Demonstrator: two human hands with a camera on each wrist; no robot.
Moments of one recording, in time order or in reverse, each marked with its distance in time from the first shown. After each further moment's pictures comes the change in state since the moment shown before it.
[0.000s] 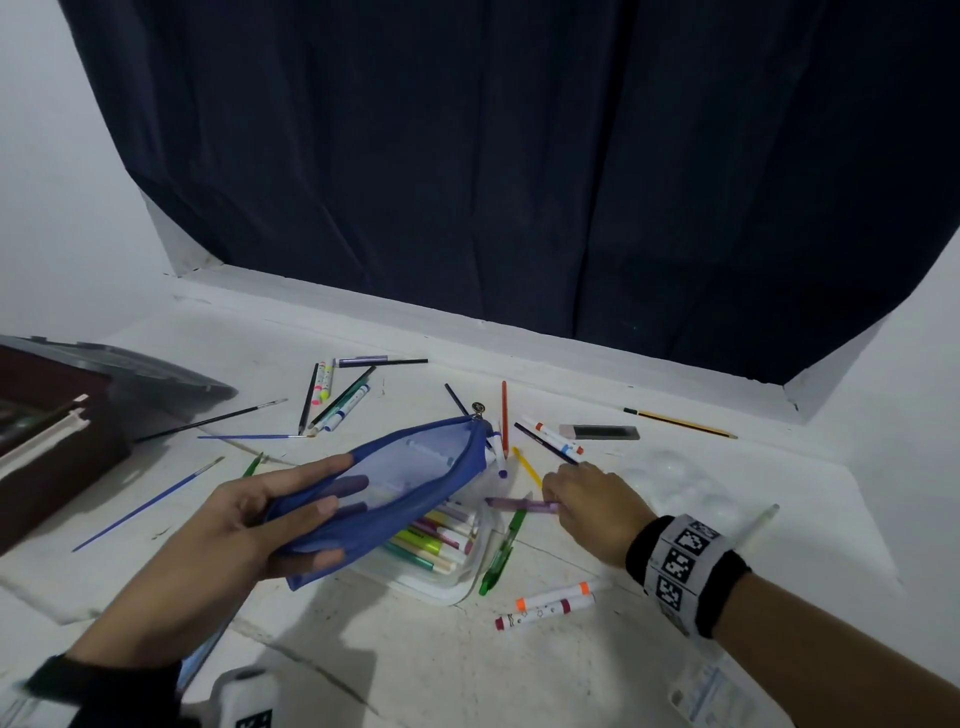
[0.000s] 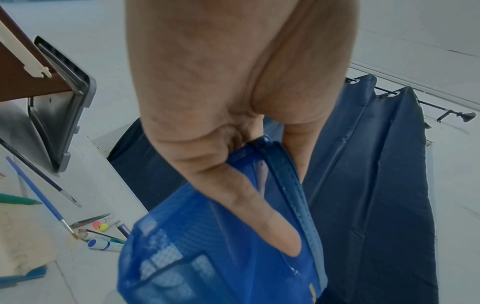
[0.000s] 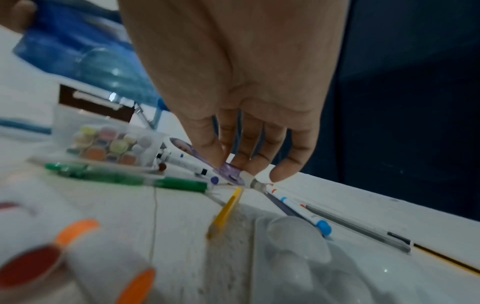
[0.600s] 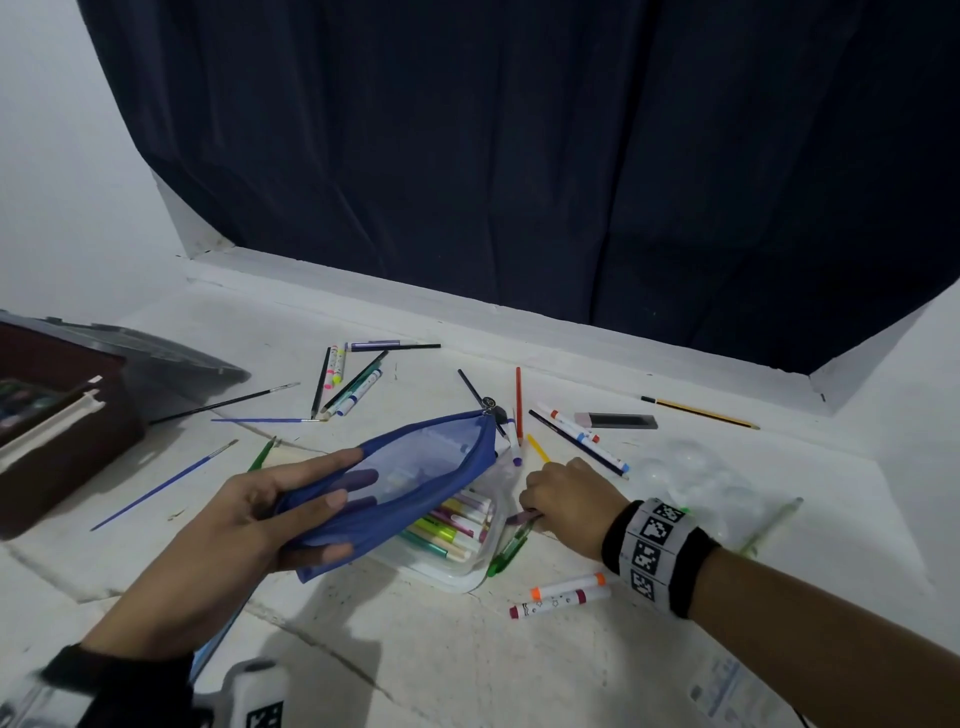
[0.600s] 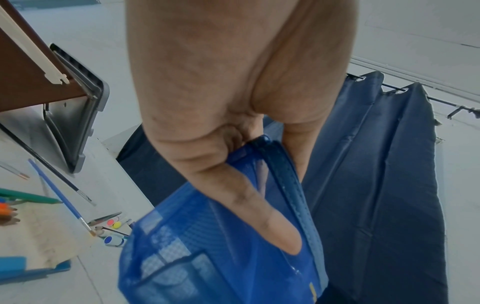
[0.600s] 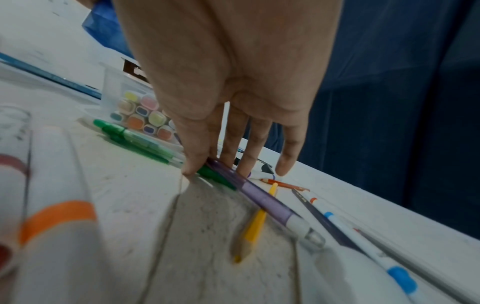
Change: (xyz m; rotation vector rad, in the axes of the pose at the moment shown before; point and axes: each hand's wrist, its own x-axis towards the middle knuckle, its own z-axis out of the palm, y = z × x) left_hand -0.003 -0.004 -0.004 -0.004 0.002 -0.028; right_hand 0.021 -0.030 0.005 -0.226 -0.108 -0.276
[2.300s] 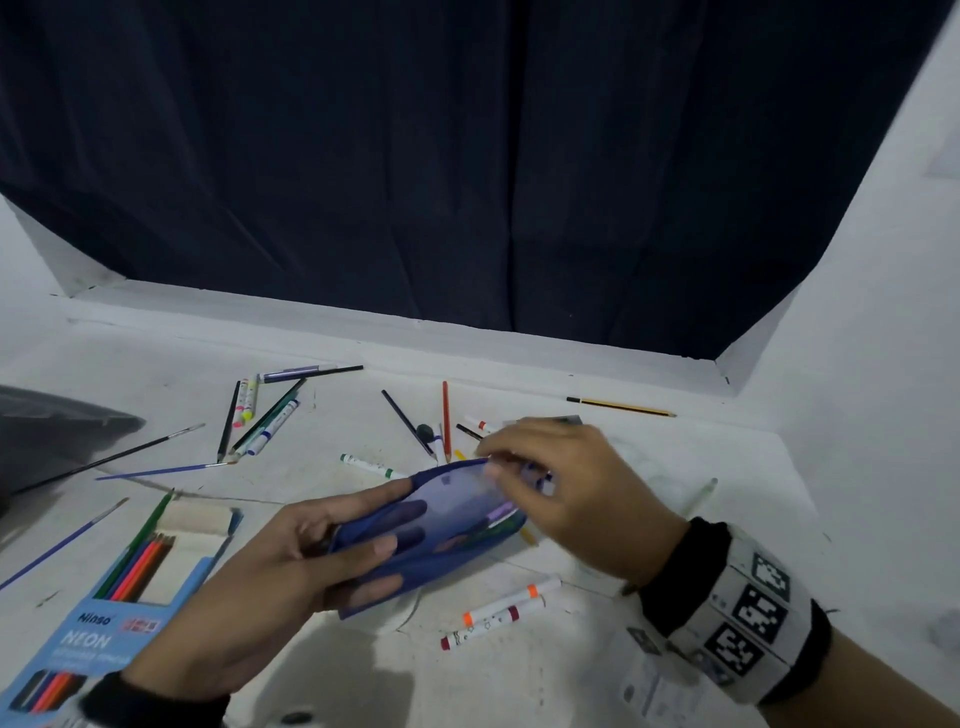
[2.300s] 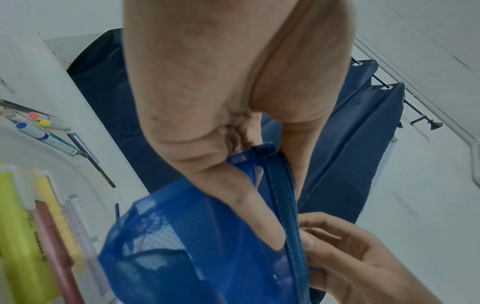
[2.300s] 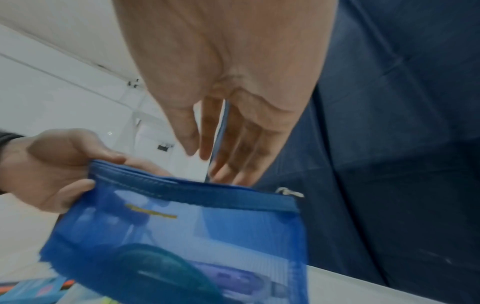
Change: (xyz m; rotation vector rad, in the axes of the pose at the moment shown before) left_hand 0.034 0.005 0.089 -0.148 -0.257 -0.157; right_hand -0.094 0.006 -0.080 0.680 0.774 0.045
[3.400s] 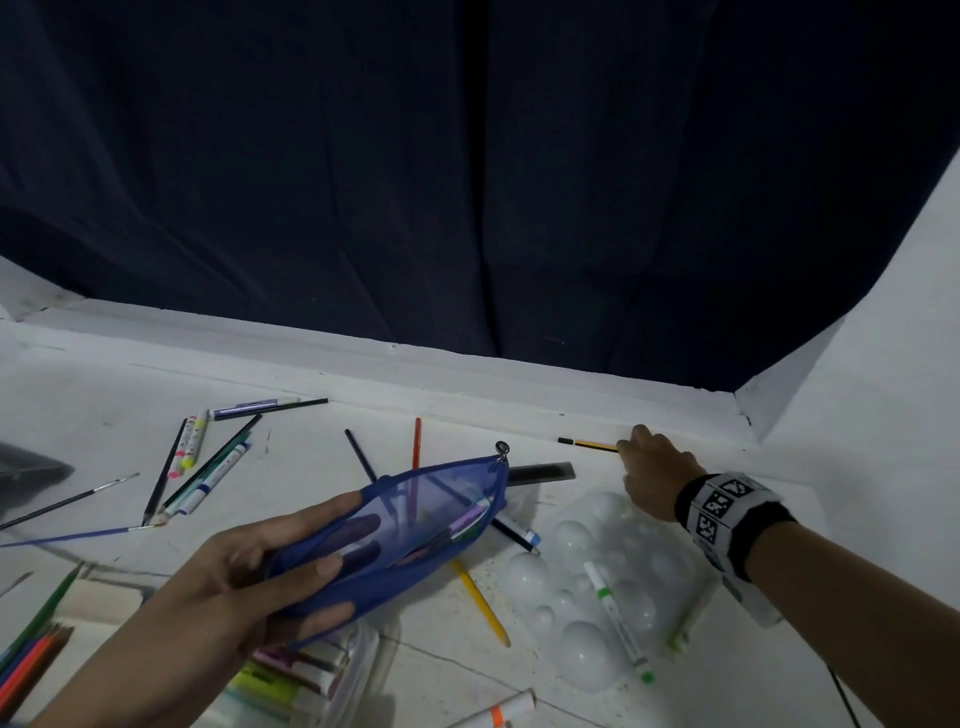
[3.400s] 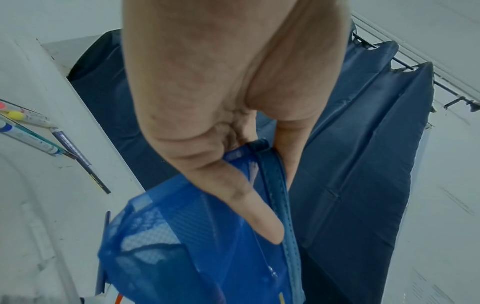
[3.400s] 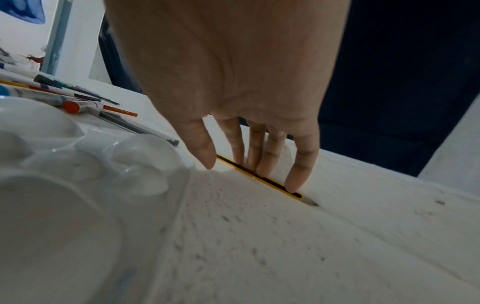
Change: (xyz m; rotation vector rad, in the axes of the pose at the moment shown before) left_hand 0.077 0.021 0.005 -0.014 0.103 -0.019; right_hand 0.005 0.279 -0.016 -0.702 -0.573 0.707
